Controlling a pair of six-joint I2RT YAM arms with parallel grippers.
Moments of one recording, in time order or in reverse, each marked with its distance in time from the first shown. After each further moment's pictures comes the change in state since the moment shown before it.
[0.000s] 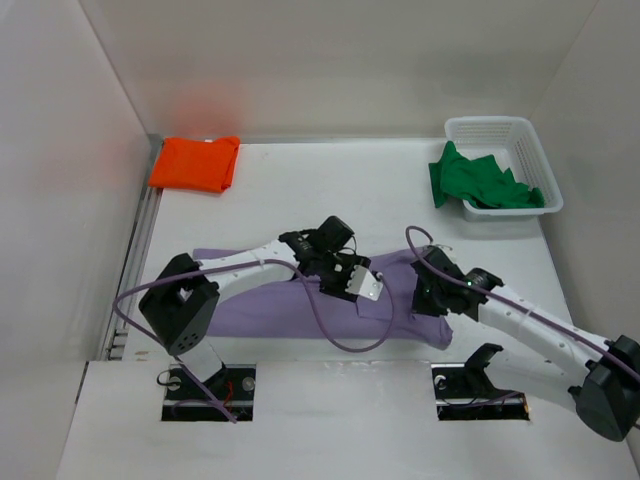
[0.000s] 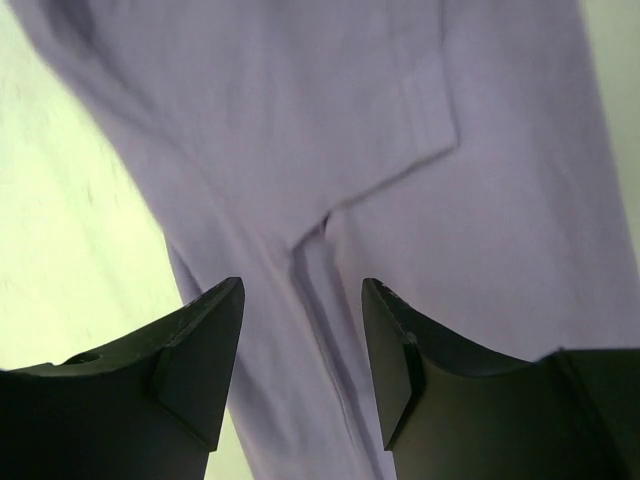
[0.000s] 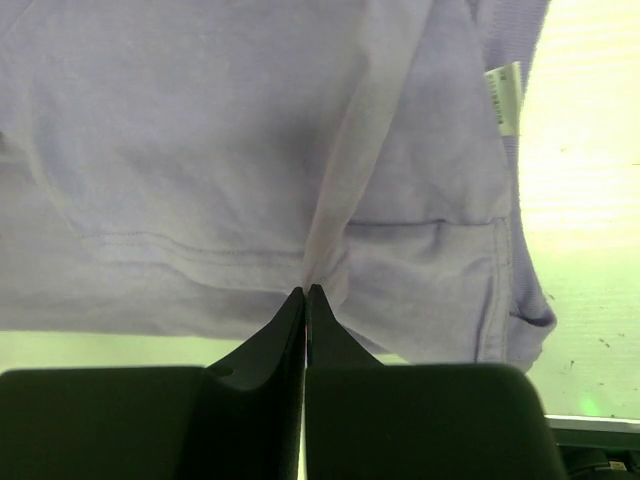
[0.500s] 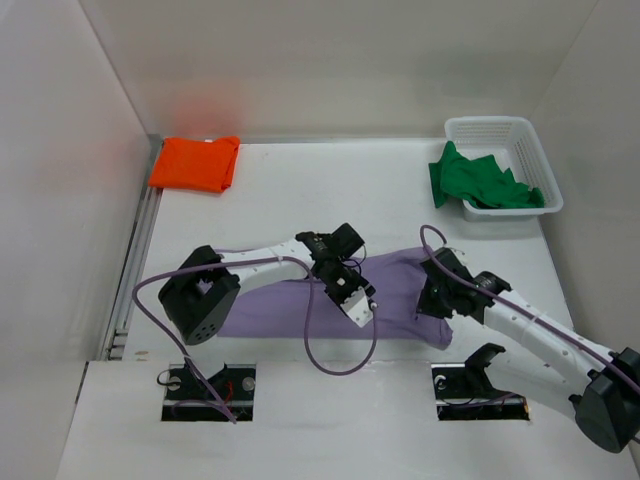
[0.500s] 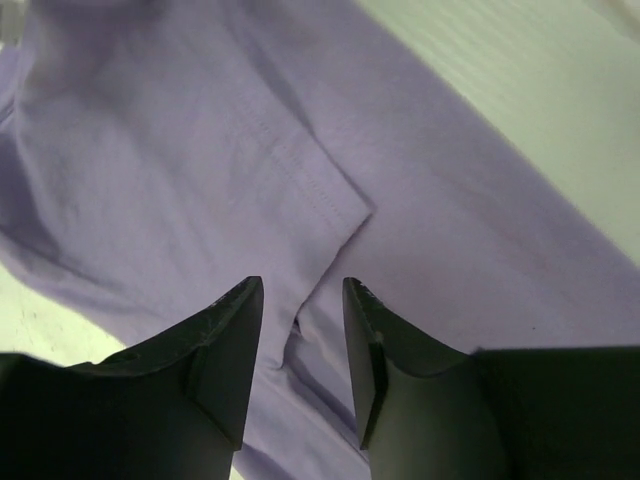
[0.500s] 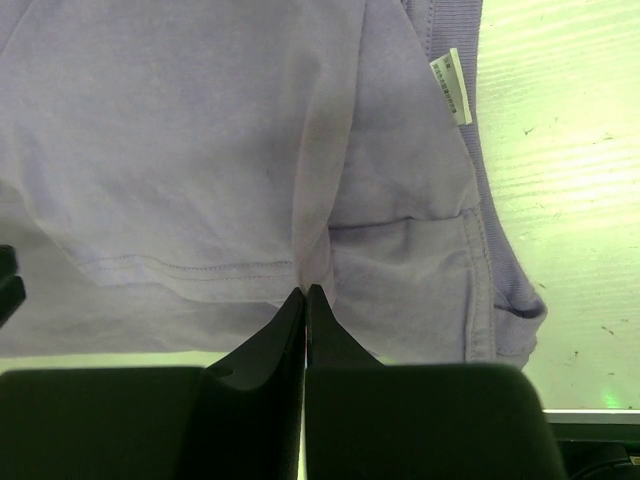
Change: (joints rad) left arm -0.048 0.119 0.081 -0.145 0.201 0.449; right arm -0.078 -0.066 -0.049 -0.007 -0.021 0.069
